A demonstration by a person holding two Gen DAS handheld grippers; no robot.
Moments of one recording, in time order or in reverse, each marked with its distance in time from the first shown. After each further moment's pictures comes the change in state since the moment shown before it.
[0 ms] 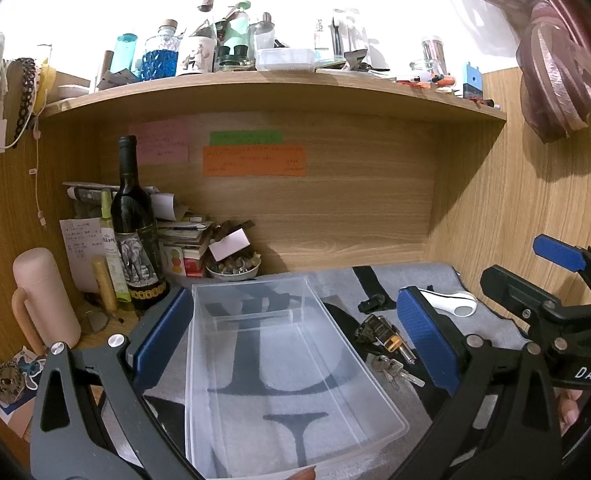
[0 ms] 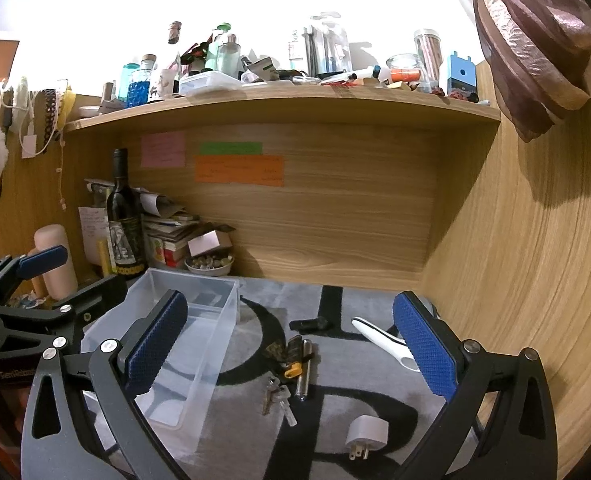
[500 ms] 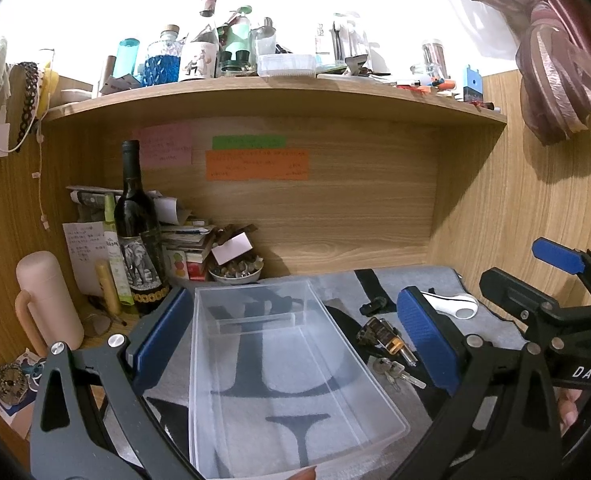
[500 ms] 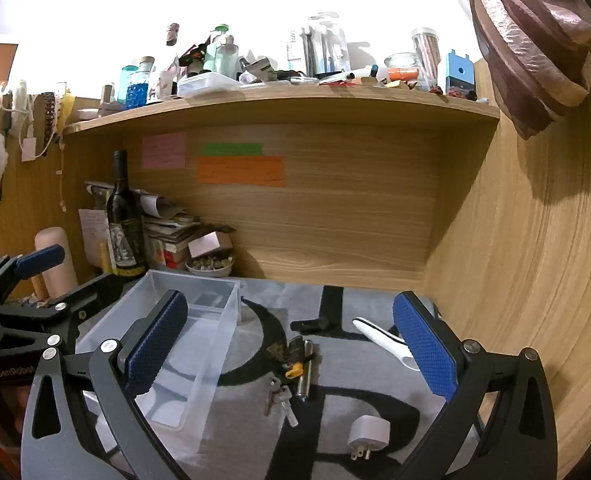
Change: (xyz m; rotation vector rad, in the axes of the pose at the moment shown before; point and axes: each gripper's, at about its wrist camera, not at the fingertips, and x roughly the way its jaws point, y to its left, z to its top) left arm -0.004 0.001 -0.001 0.001 -0.013 0.006; right arm 0.000 0.000 -0.001 0.012 -0.003 -0.003
